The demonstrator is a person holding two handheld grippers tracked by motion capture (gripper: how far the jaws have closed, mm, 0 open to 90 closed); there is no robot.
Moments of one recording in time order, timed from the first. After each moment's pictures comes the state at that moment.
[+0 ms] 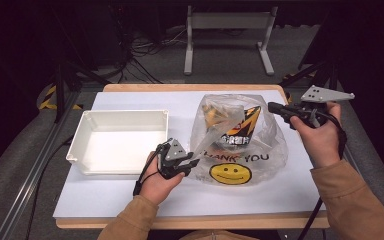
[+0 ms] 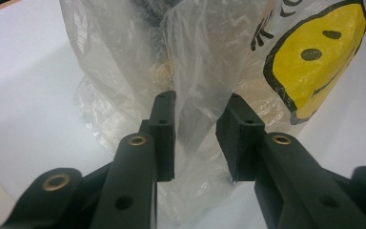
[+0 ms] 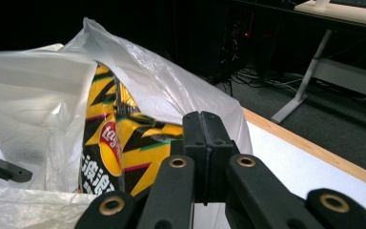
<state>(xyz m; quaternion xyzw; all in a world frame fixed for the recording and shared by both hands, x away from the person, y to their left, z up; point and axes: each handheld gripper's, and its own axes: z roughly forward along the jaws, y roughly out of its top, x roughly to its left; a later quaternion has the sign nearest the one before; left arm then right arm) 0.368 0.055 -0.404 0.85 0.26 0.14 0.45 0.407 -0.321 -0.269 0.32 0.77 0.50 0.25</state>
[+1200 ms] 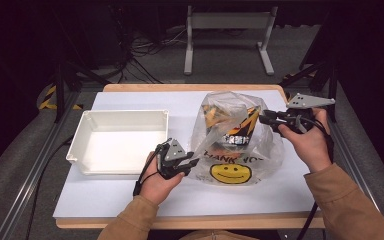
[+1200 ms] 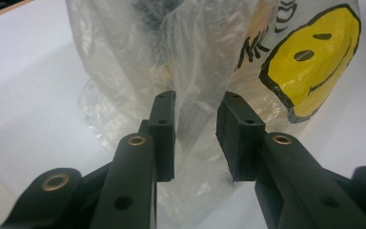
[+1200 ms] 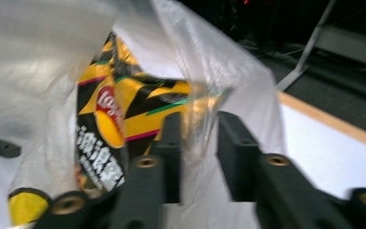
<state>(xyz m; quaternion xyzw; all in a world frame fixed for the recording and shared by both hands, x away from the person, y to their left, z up) 0.367 0.055 -0.405 0.84 0.26 0.14 0.45 0.409 -0.306 -0.291 0.34 0.79 0.46 0.24</state>
